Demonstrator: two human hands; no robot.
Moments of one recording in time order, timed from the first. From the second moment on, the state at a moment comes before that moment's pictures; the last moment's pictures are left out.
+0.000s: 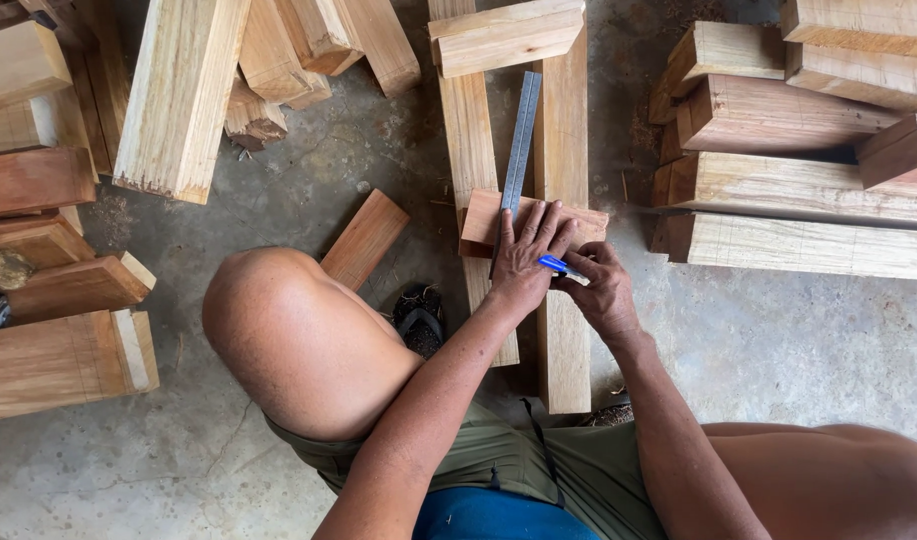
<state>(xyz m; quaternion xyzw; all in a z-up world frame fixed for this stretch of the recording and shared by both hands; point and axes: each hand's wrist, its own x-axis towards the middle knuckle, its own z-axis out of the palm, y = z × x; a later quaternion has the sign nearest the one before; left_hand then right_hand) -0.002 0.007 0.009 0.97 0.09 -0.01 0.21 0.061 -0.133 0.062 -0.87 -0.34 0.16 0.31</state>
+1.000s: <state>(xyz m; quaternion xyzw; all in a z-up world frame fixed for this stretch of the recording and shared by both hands) 0.007 0.007 -0.008 0.99 0.08 -0.09 0.11 0.094 -0.004 0.115 -0.78 -0.37 0.27 0.43</state>
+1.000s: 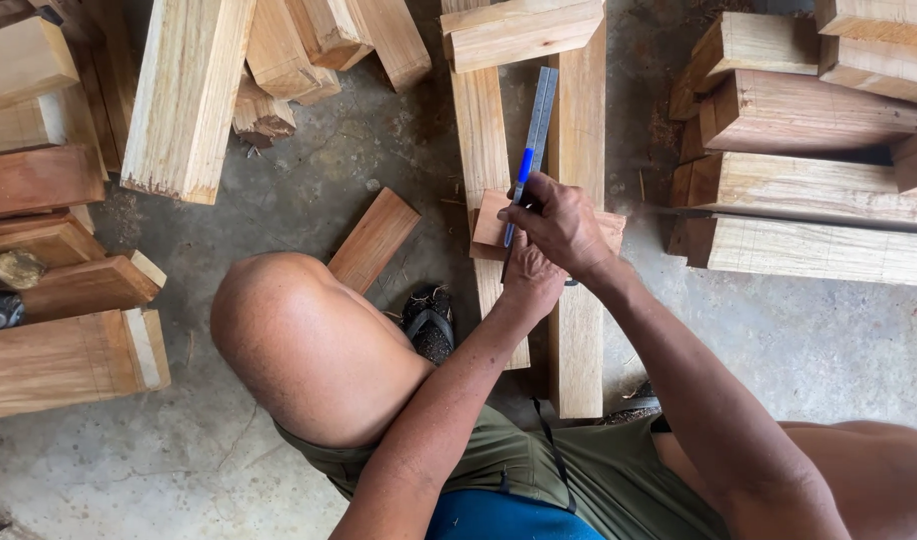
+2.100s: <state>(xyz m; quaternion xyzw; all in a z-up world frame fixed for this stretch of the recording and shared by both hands) 0.011 -0.009 -0.043 0.98 0.09 -0.14 0.13 0.107 0.014 0.098 -0.80 -0.49 0.24 0.26</state>
